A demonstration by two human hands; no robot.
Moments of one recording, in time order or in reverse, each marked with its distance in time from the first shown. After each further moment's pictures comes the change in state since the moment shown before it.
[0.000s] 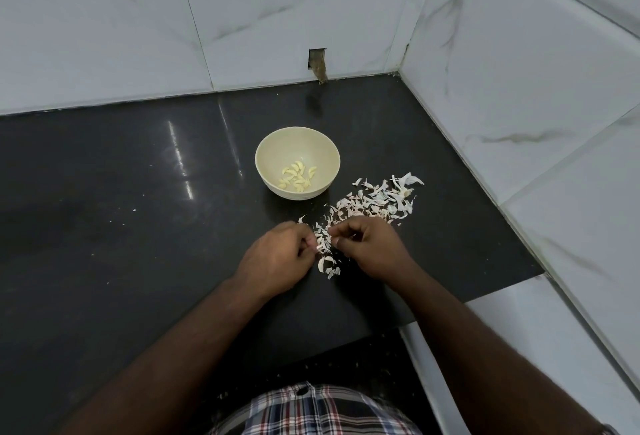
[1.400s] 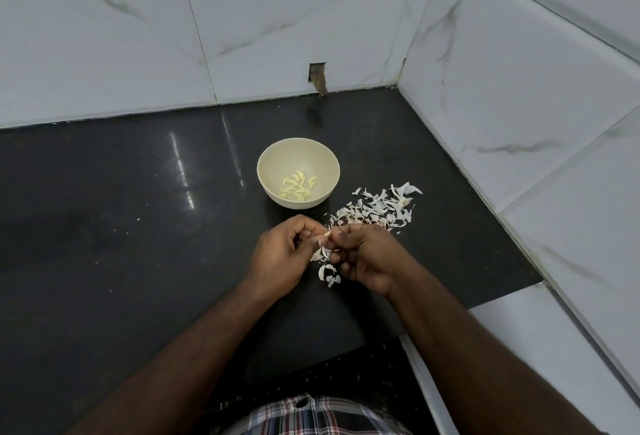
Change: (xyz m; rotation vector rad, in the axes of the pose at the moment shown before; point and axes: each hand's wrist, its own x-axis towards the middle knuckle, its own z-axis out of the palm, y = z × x) left_hand -0.008 0.019 -0.009 -0.531 0.219 0.017; right_hand -0.005 -0.036 -0.002 0.814 -0.168 0.461
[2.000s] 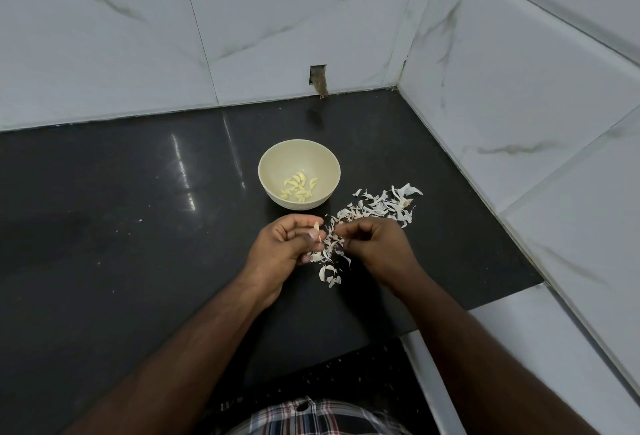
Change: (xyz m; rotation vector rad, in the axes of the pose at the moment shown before) left_hand 0.003 0.006 0.002 -0.625 -0.015 -0.358; right_hand -0.001 0.007 -0.017 -0.523 0.199 -0.479
